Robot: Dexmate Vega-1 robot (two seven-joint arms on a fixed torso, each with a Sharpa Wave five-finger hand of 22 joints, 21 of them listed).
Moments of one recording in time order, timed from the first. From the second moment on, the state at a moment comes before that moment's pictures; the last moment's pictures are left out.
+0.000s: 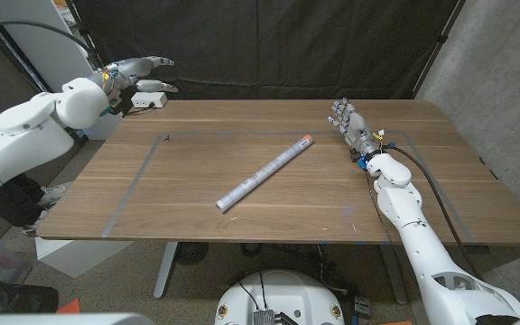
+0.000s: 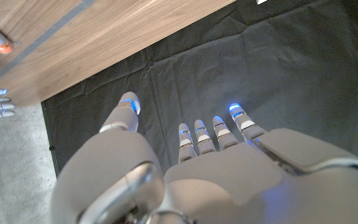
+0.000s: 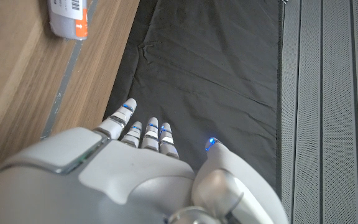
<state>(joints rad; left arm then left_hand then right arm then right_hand) 0.87 1.20 0.16 -1.90 0.31 0.21 -0.07 0.58 -0.05 0.51 -0.18 0.21 0.09 -0.13 0.21 0.18 0.04 -0.11 0.26 0.23 0.00 -0.03 0.19 0.19 -0.03 0.04 0.40 0.20 -0.85 -0.14 0.01 -1.32 0.23 0.20 0.34 0.12 0.12 0.22 0.14 0.27 0.05 0.05 0.19 0.18 0.05 0.05 0.21 0.19 -0.07 -0.01 0.18 0.18 0.16 -0.04 0.21 0.17</state>
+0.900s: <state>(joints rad) 0.68 1.21 0.33 -1.84 0.66 0.22 -0.25 0.66 -0.08 0.49 -0.17 0.22 0.15 -0.19 0.23 0.18 0.04 -0.12 0.26 0.23 -0.02 -0.03 0.20 0.19 -0.03 0.03 0.40 0.20 -0.87 -0.14 -0.01 -1.38 0.22 0.18 0.32 0.12 0.12 0.22 0.14 0.27 0.06 0.05 0.19 0.18 0.06 0.06 0.20 0.19 -0.07 -0.01 0.18 0.18 0.16 -0.04 0.20 0.17</state>
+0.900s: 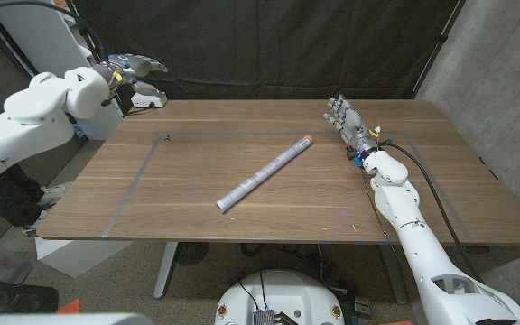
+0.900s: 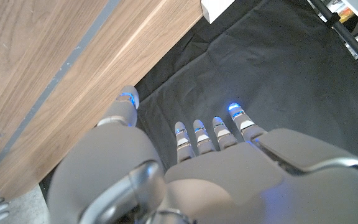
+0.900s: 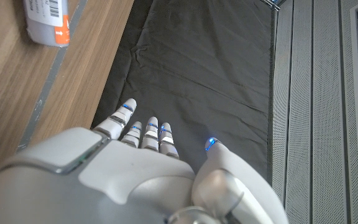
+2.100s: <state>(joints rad) 0.53 1.13 0.49 -1.71 1.00 0.08 -0.36 0.78 -0.09 0.47 -0.17 0.24 0.24 -0.22 0.25 0.19 0.05 -0.14 0.26 0.23 -0.04 -0.04 0.19 0.18 -0.02 0.03 0.39 0.20 -0.93 -0.16 0.00 -1.58 0.28 0.09 0.34 0.12 0.12 0.22 0.14 0.27 0.08 0.05 0.19 0.18 0.07 0.06 0.20 0.19 -0.05 -0.01 0.19 0.18 0.17 -0.04 0.20 0.17</state>
